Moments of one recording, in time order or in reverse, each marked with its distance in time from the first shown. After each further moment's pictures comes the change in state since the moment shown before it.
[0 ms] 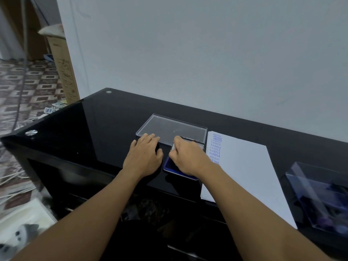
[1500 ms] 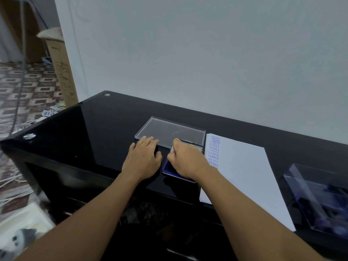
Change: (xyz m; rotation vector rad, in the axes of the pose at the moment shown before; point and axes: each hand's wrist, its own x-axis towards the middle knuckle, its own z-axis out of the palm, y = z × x) left_hand 0.000 0.002 -0.003 0.019 -0.009 0.000; right_hand -0.002 -0.004 0.000 -0.002 0.006 0.035
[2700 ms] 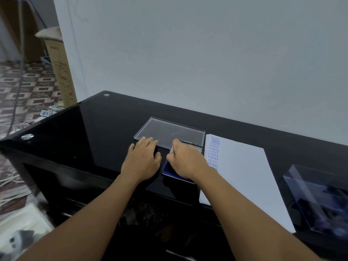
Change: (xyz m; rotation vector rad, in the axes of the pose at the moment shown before) left_hand -0.001 0.001 -0.001 -0.010 -0.007 -0.008; right_hand 0.000 -0.003 -0.001 -0.012 0.007 0.013
